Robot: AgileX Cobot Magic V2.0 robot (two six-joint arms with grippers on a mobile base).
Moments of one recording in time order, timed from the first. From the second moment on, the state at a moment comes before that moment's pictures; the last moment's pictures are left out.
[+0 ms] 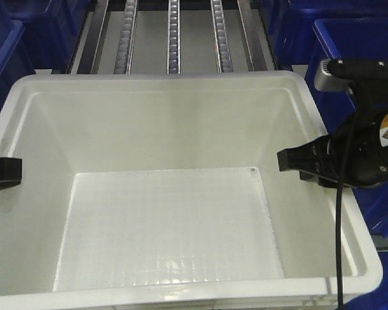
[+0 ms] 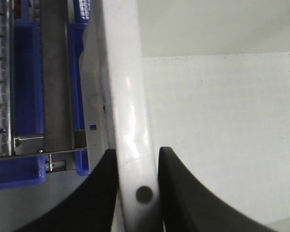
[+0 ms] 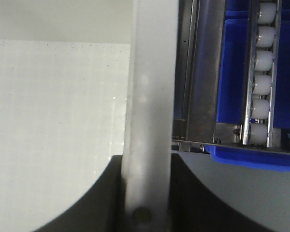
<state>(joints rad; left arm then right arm) -0.21 0.95 -0.95 -0.15 0.96 -0.14 0.48 1.17 -1.08 -0.10 1.00 0.41</state>
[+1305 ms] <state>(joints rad) -0.21 0.95 -0.93 -0.27 0.85 0.01 0.48 1.15 -1.06 -0.20 0.97 0.48</state>
